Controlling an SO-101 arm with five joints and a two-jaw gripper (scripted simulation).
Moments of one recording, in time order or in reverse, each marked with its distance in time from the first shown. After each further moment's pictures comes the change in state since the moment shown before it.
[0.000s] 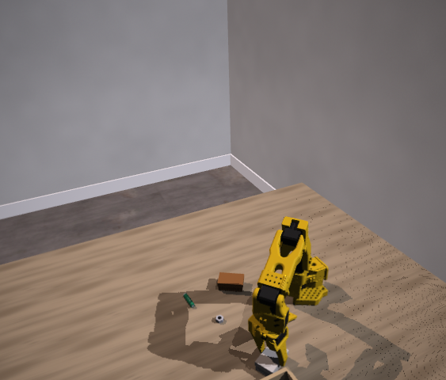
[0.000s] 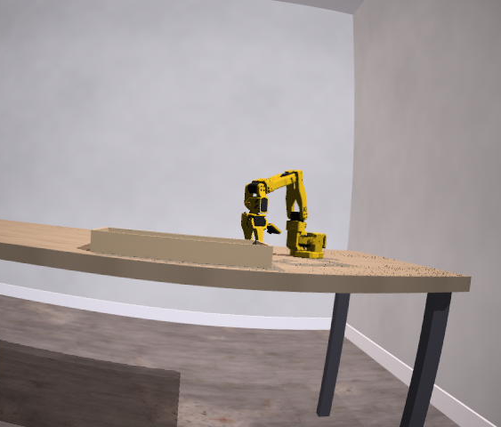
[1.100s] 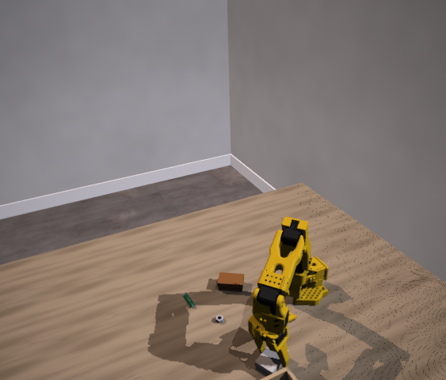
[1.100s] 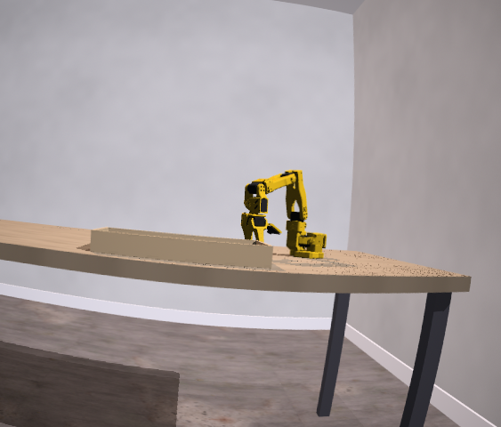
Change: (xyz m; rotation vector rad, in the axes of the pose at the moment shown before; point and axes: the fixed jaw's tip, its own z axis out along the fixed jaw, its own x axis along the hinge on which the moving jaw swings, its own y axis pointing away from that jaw) arm 0.000 0.000 0.001 -0.001 -0.002 0.000
